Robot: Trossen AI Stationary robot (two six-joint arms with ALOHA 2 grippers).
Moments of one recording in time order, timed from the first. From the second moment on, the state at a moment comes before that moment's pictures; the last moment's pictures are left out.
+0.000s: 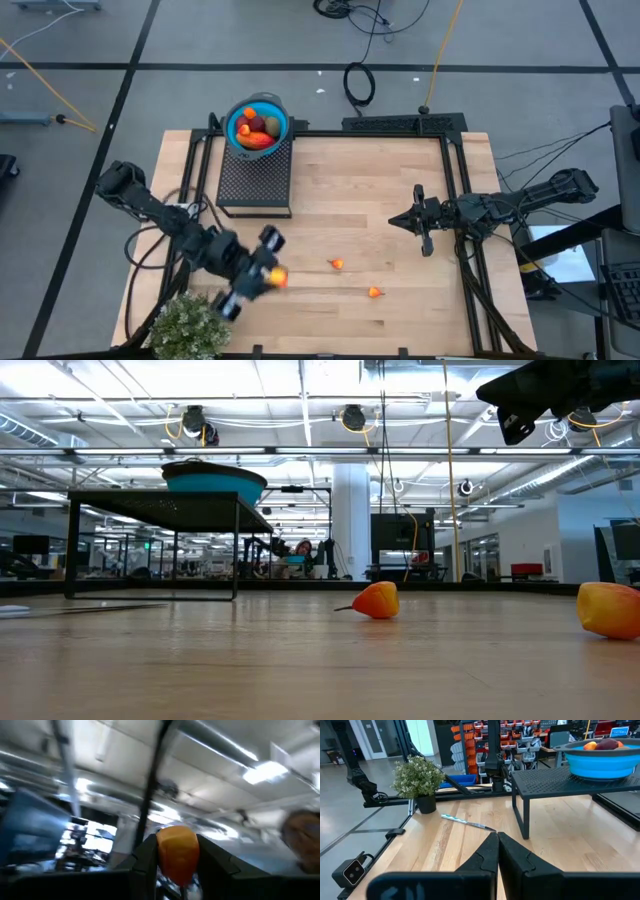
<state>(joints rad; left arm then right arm) -0.60 1.47 1.02 1.13 -0.15 -0.05 0.26 0.58 0.34 0.15 0.21 0.14</state>
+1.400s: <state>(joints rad) -0.47 1.36 1.05 0.32 -0.45 -0.78 0.26 0.58 0.34 0.16 0.21 0.14</state>
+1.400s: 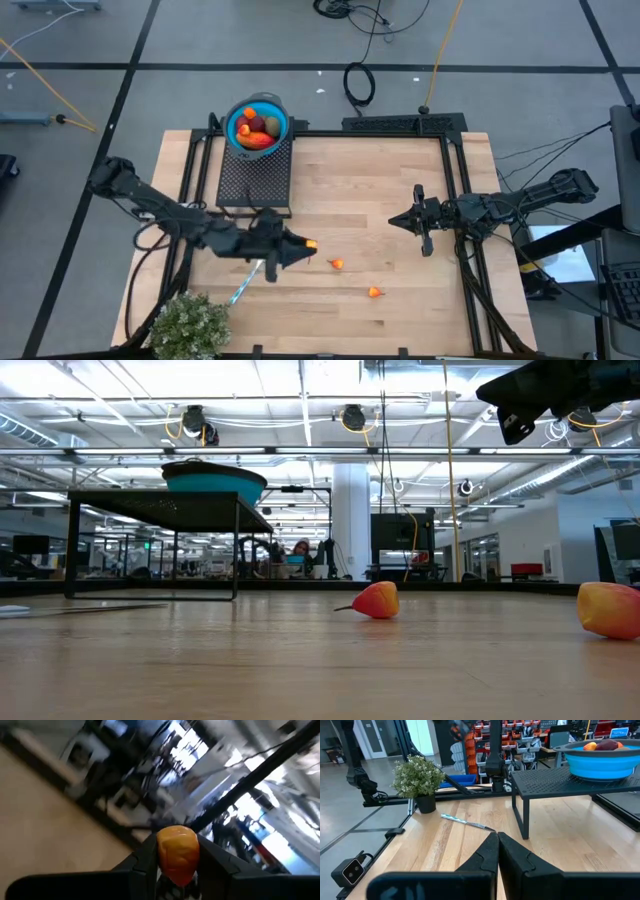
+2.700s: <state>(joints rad) 0.18 1.35 1.50 -1.14 -0.42 -0.30 0.26 0.58 0.34 0.16 0.21 0.08</state>
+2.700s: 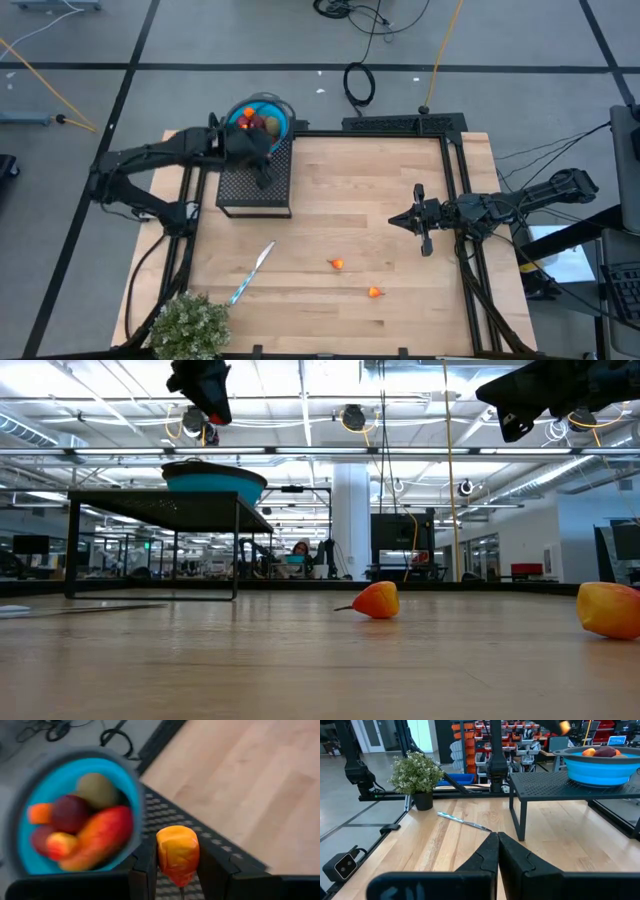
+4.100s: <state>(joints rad) 0.61 1.53 1.50 -1.04 -0.10 0.04 0.26 0.58 0.34 0.19 0.21 0.09</state>
